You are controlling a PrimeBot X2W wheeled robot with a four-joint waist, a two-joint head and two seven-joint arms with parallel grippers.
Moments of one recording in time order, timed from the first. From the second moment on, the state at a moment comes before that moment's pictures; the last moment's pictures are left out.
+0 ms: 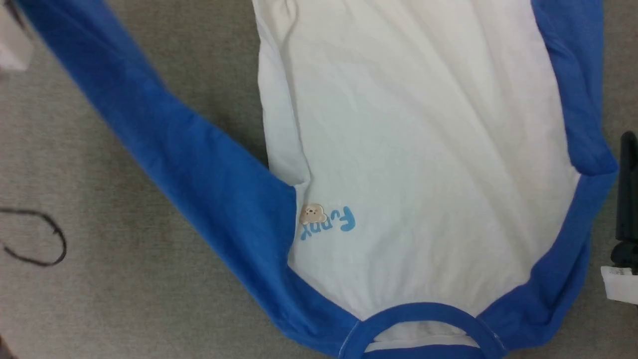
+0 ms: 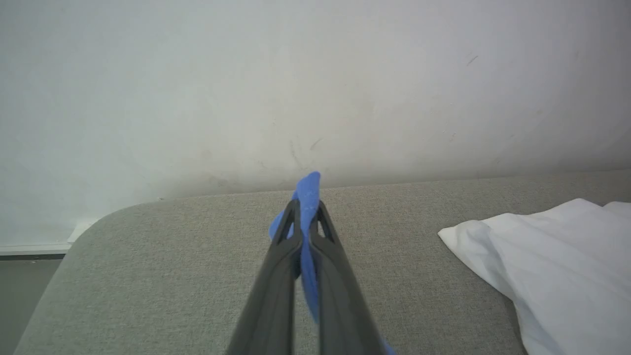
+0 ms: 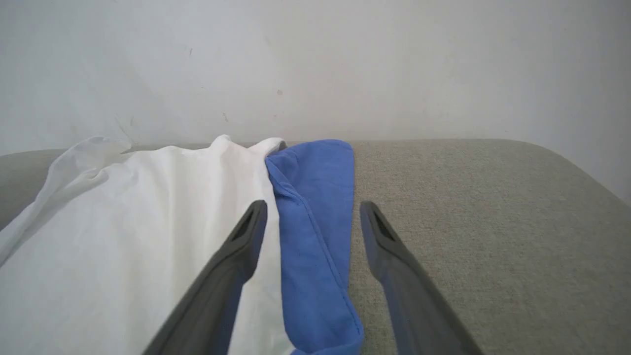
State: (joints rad) left arm -0.87 0.52 -0.02 -0.04 -0.47 0.03 0.56; right arm -0.02 -0.24 -0.17 -0.34 0.37 0.13 -0.13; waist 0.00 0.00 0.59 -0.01
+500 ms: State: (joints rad) left arm -0.39 0.54 0.25 -0.26 -0.57 0.10 0.51; right arm 0.06 -0.12 -0.19 -0.36 0.31 0.13 -0.10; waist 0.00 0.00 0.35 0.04
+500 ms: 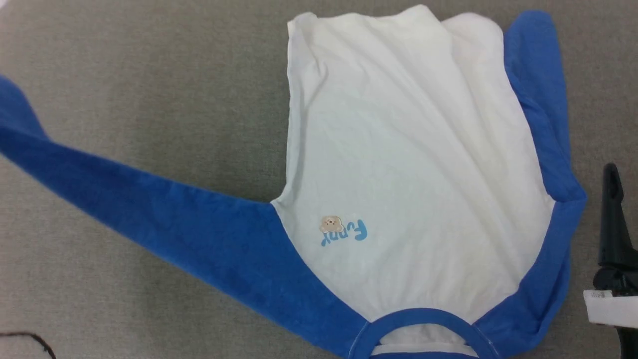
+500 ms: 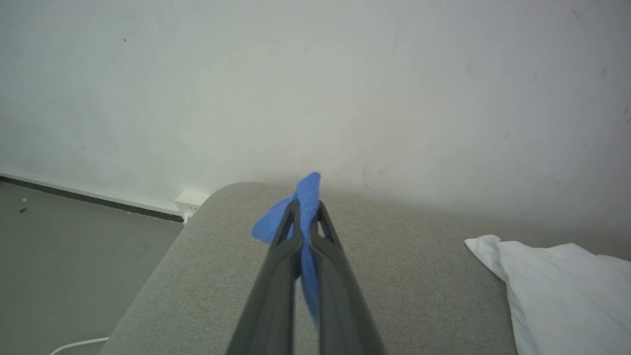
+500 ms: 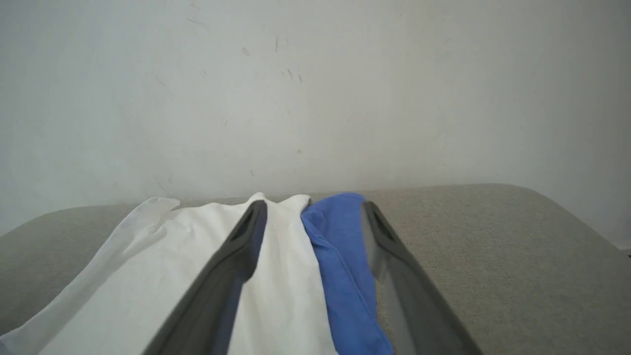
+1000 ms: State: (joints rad) left arm -0.15 0.47 0.34 -0.34 -0.57 0.13 0.45; right arm 0.11 -0.08 -0.21 -0.38 0.29 0.13 -0.08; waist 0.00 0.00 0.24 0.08
